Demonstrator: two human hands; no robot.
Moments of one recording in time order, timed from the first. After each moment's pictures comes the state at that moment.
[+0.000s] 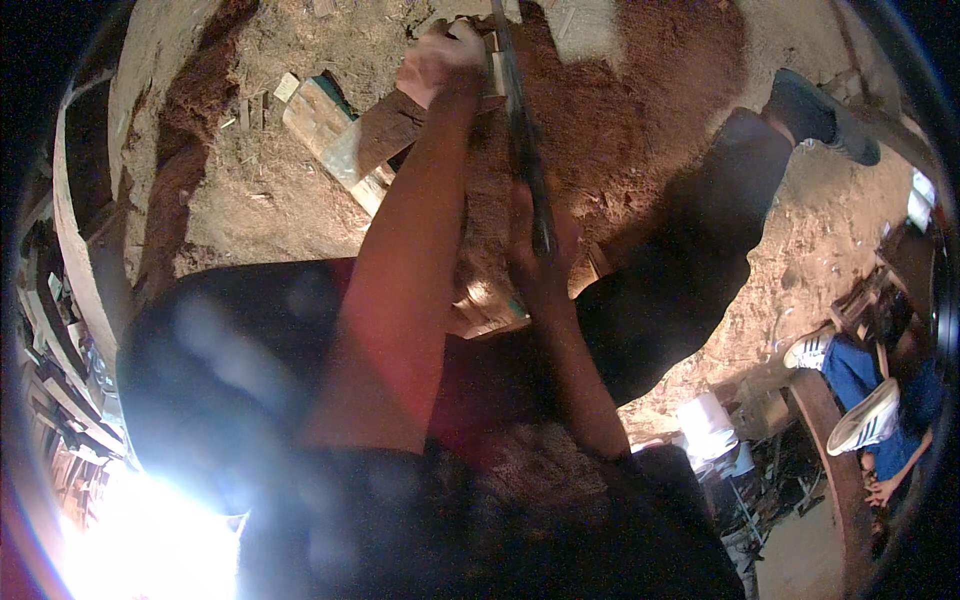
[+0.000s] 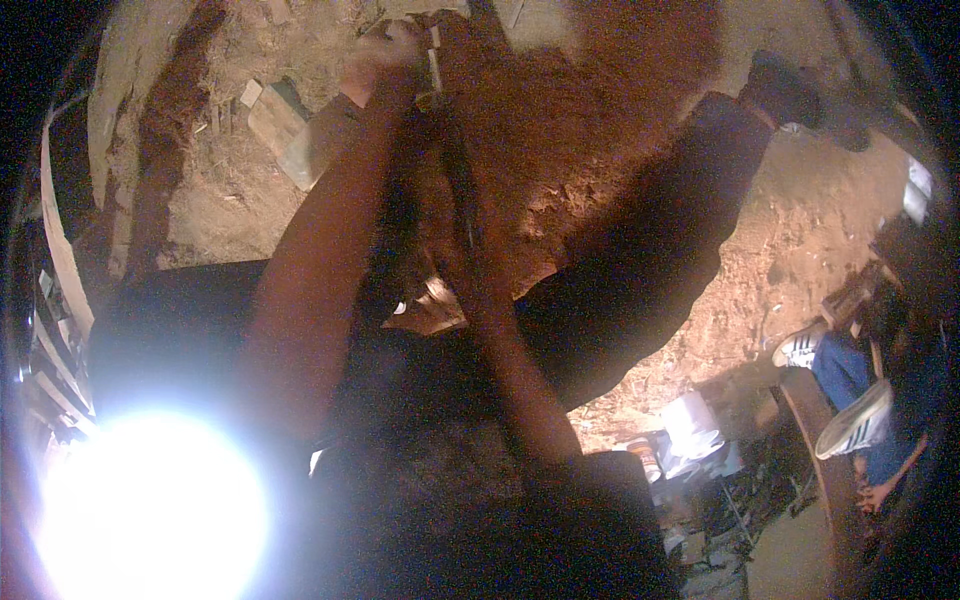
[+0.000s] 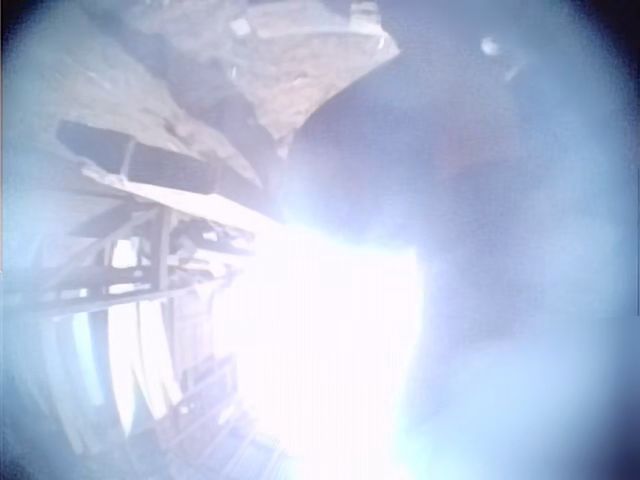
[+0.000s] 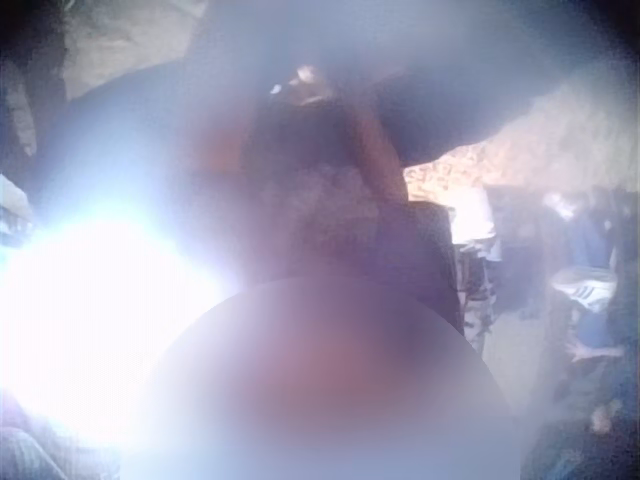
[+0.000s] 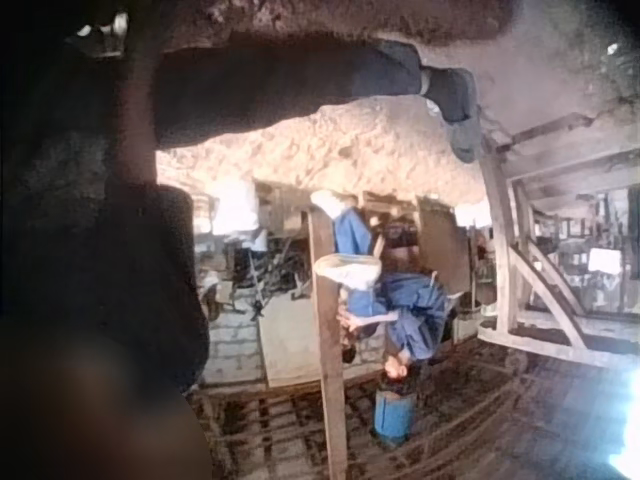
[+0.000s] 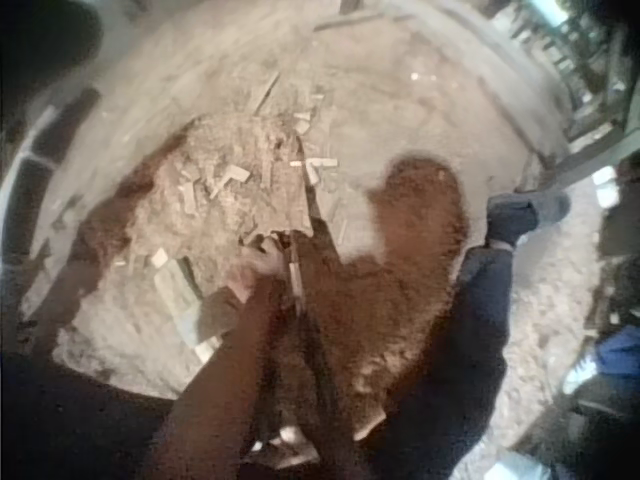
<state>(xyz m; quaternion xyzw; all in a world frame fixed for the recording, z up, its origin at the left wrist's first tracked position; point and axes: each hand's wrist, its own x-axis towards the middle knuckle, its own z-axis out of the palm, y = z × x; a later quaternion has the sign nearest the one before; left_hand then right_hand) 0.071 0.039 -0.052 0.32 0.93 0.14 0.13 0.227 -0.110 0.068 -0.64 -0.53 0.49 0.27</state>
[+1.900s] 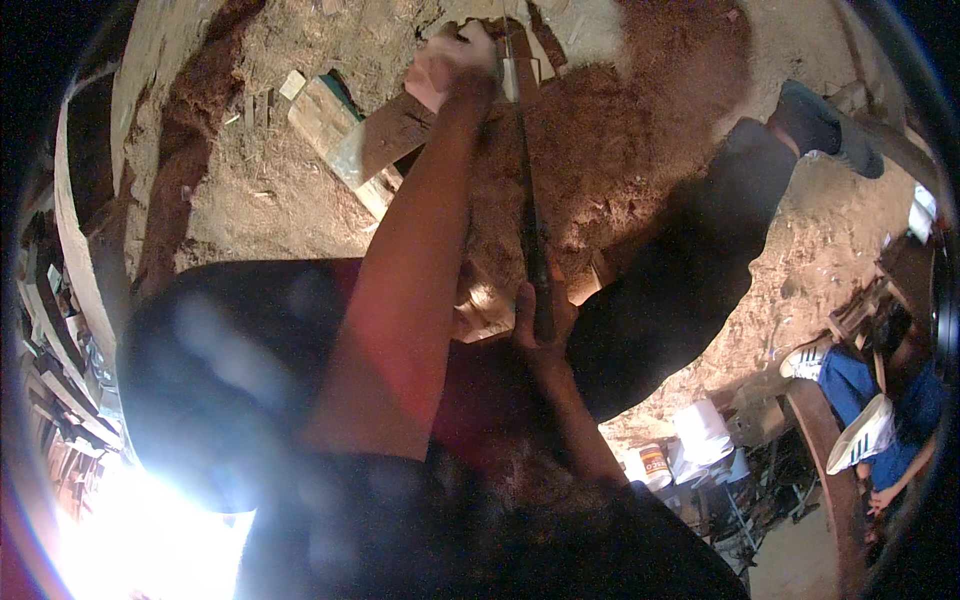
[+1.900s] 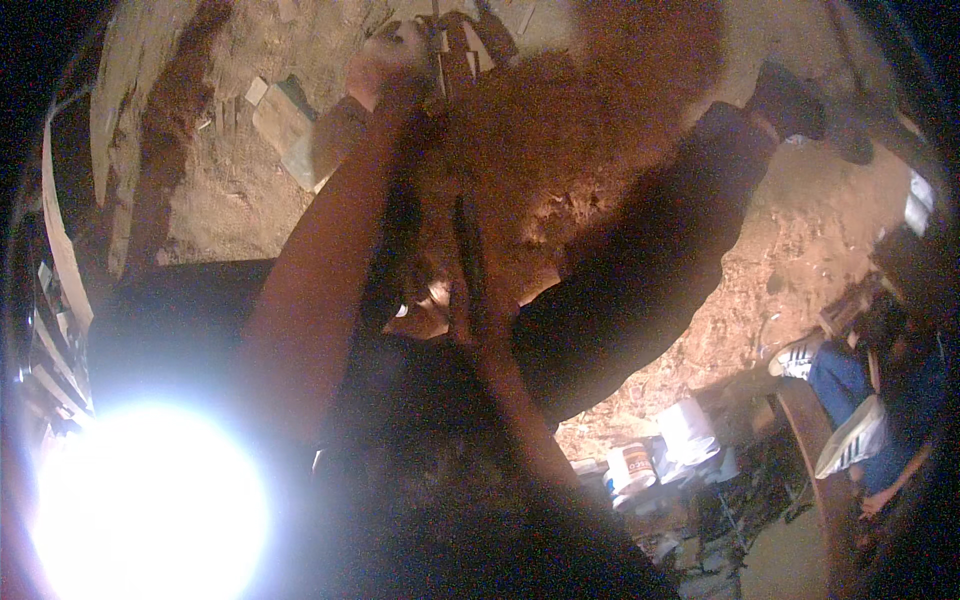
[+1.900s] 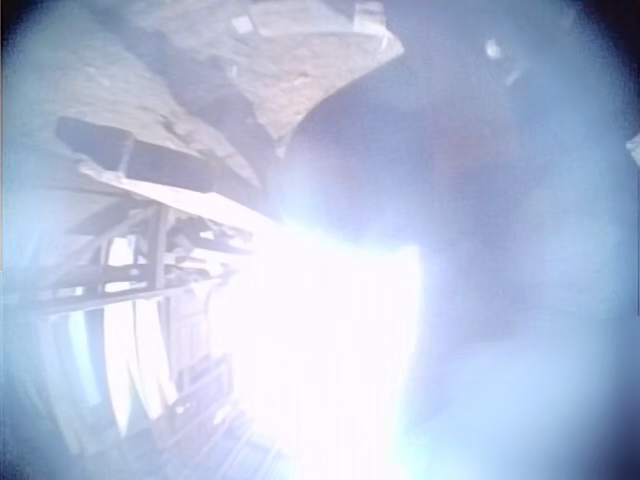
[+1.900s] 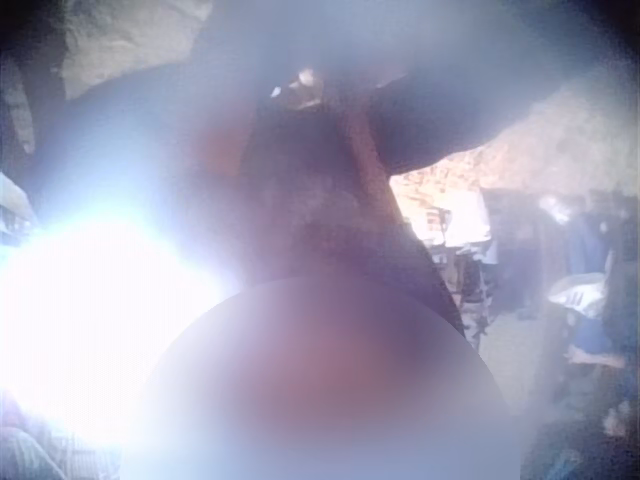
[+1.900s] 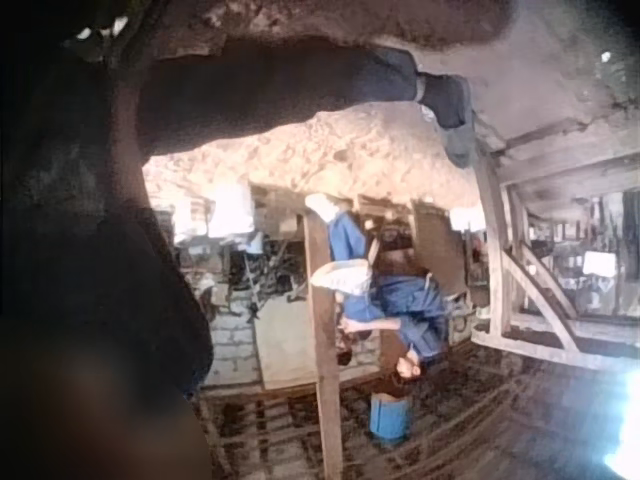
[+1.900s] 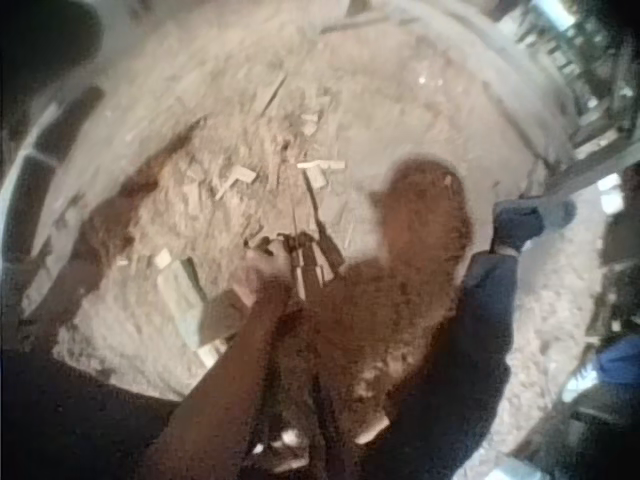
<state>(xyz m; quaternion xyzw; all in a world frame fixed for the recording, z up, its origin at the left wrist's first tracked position) 0.081 0.042 -0.040 0.33 0.91 0.18 0.16 0.269 -0.195 0.059 -0.61 -0.58 0.46 0.27</state>
